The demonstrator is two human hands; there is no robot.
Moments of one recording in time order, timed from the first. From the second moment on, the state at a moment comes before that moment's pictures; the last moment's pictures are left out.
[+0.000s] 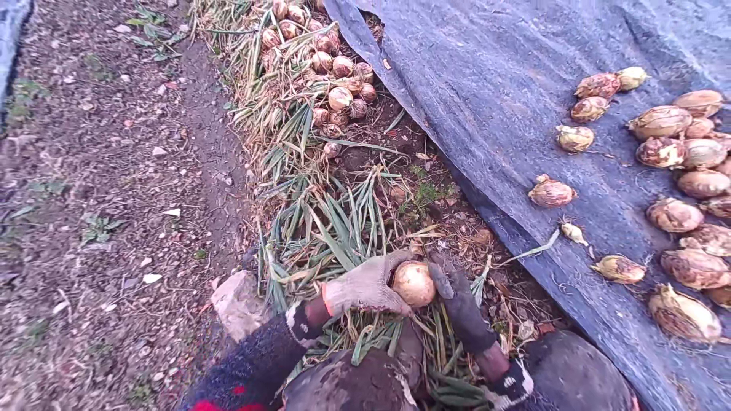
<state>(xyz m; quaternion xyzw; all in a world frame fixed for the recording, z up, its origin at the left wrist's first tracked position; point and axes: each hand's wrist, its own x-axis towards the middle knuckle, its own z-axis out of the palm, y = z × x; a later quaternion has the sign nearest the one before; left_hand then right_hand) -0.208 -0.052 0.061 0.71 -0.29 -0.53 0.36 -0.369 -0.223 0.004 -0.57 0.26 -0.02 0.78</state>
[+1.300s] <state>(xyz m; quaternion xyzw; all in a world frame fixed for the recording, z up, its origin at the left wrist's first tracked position) -0.148 -0.202 0.112 0.93 -0.33 -0.02 0.15 -0.430 -0.327 0.118 -0.25 0.09 -0.36 0.89</state>
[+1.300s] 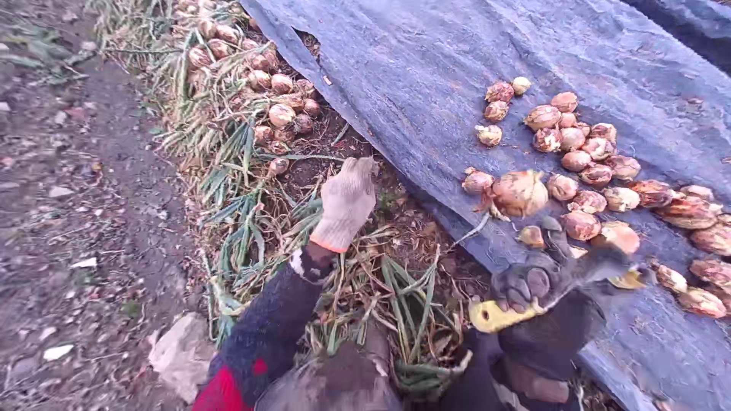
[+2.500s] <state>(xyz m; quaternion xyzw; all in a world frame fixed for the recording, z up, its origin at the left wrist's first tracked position) -0.215 -0.056 0.070 0.75 -0.37 -0.44 0.33 -0.360 -0.226 0.014 -0.55 0.26 -0.02 0.79</state>
